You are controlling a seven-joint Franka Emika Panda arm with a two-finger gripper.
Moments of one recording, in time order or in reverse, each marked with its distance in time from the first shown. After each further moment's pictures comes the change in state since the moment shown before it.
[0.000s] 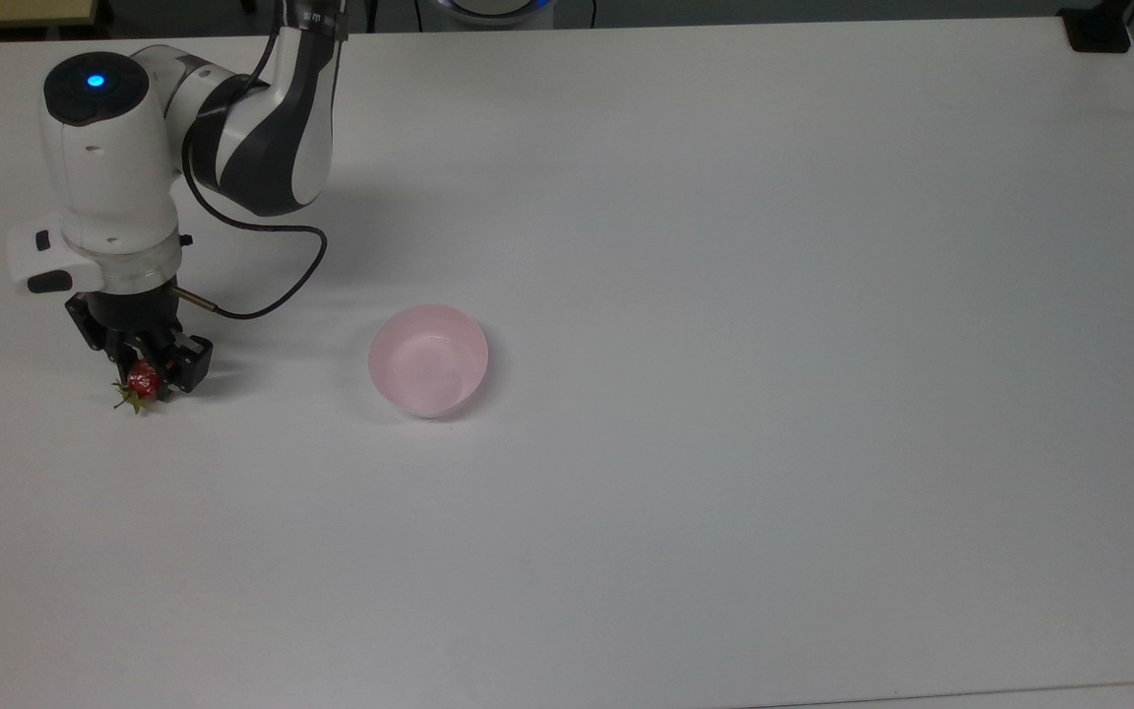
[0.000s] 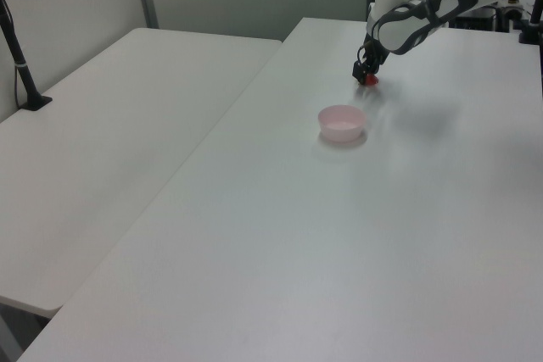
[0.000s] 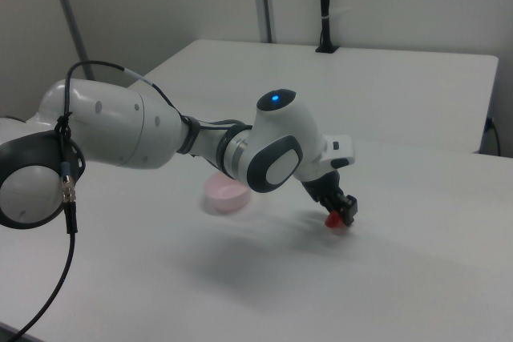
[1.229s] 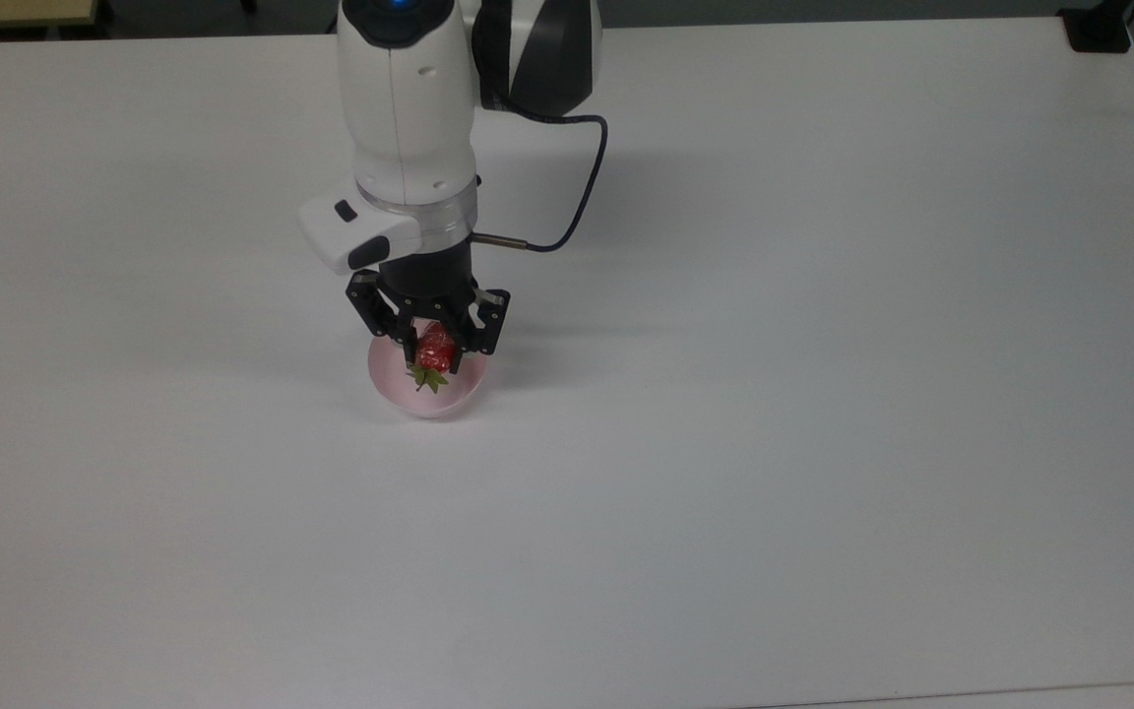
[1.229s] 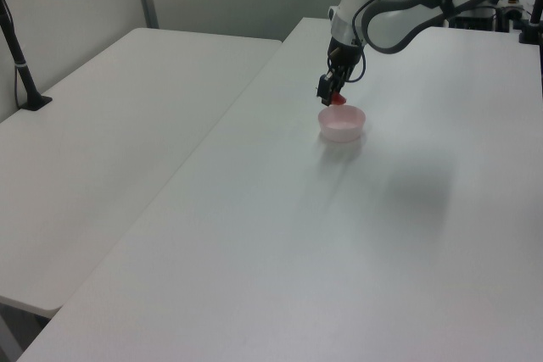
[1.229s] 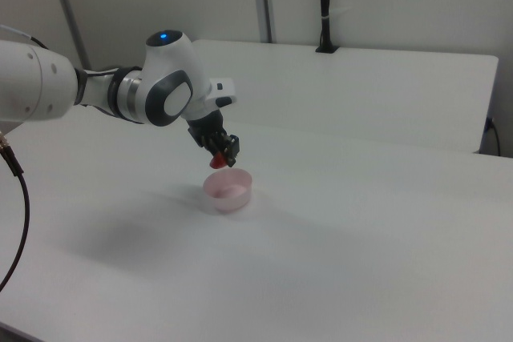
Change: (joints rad) arm 0.411 -0.236 -0.029 -0.126 0.044 -0.181 0.111
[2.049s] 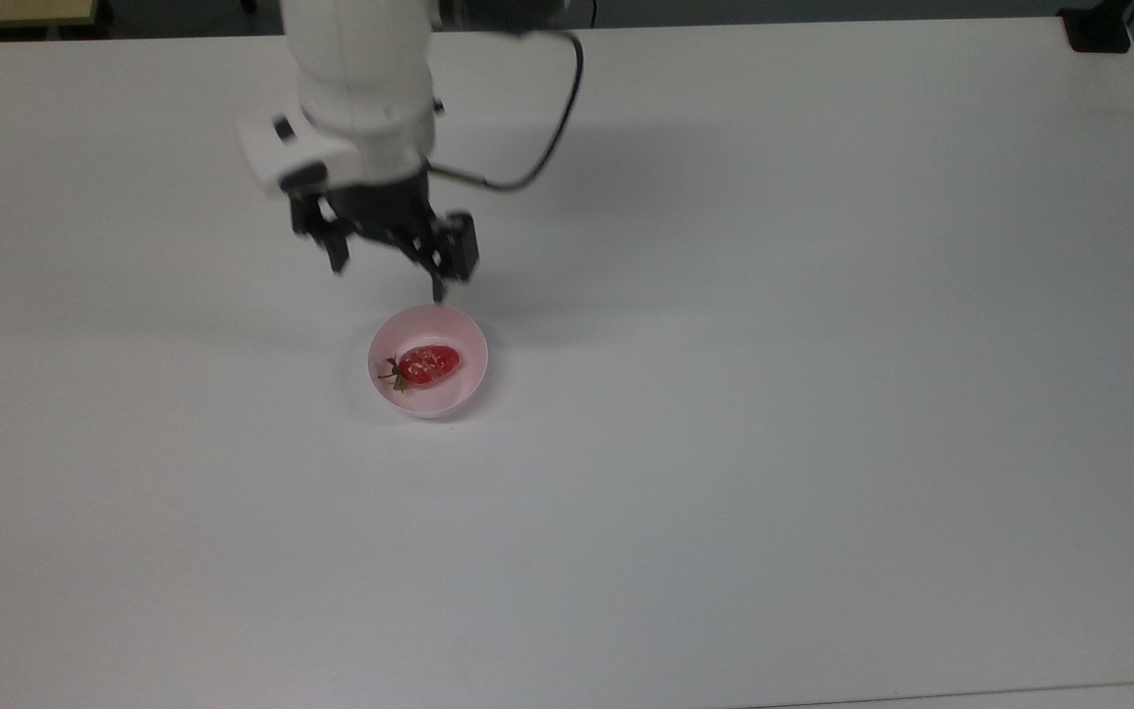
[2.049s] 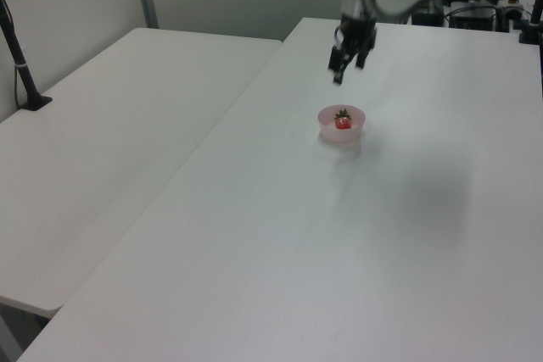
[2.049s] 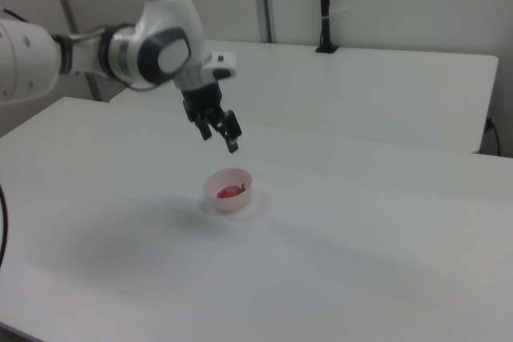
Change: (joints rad) arm -0.041 -0.103 -0.002 0.087 -0.078 -0.321 0.122
